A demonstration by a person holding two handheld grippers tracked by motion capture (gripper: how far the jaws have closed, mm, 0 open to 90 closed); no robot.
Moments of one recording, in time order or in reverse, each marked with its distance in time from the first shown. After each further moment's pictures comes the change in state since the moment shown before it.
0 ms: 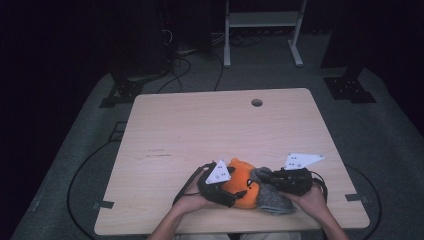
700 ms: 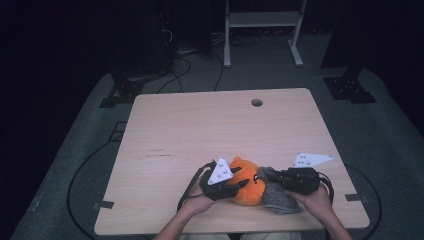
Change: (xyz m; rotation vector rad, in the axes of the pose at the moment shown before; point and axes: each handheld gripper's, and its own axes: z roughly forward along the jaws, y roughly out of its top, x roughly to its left) left arm -0.007 0.012 -0.002 -0.072 0.076 -0.051; right arm -0.014 -0.016 -0.011 -0.020 -0.029 0.093
